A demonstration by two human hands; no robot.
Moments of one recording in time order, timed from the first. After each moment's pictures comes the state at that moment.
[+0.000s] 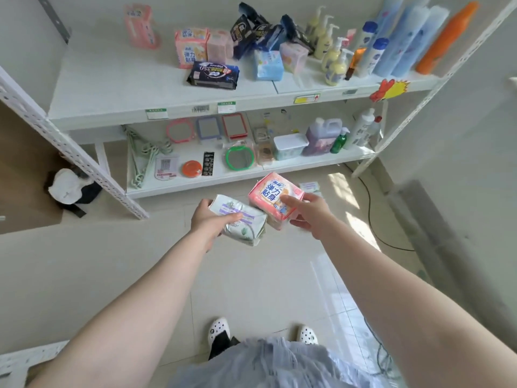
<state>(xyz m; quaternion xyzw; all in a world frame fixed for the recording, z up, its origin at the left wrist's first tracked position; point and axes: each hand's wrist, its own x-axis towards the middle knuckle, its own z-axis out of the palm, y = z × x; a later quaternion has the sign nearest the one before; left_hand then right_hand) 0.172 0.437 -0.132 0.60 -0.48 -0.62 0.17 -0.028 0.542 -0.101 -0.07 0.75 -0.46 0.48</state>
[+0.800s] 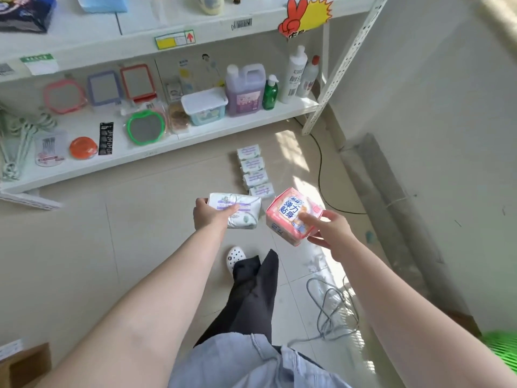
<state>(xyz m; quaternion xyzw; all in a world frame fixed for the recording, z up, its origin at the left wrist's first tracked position) -0.167 0.567 -0.257 0.69 -0.47 -0.54 0.10 -0.340 0.747 -0.198 0.06 0.77 -0.43 0.47</state>
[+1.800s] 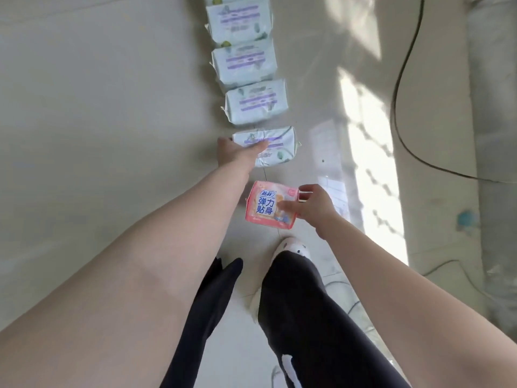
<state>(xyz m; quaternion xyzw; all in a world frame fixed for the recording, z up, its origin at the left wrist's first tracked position) -0.367 0.556 -0.810 0.72 -0.37 -0.58 0.02 -0.448 0.717 -0.790 0.04 0.78 -0.24 0.57</state>
